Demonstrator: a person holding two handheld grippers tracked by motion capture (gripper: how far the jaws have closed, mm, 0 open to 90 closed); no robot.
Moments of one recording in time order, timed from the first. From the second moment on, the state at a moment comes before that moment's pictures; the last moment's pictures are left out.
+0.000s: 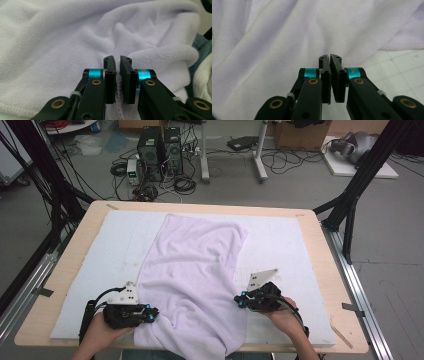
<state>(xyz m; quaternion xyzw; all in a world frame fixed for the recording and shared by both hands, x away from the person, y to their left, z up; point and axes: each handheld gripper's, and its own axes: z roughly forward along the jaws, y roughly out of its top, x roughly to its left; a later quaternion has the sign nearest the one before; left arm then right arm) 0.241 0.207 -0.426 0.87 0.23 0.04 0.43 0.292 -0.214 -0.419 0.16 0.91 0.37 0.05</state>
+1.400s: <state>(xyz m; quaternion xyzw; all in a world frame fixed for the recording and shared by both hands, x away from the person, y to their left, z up) 0.297 0.209 -0.409 0.84 0.28 0.09 0.46 0.374 -0.238 -0.415 0.31 0.87 0.36 0.13</state>
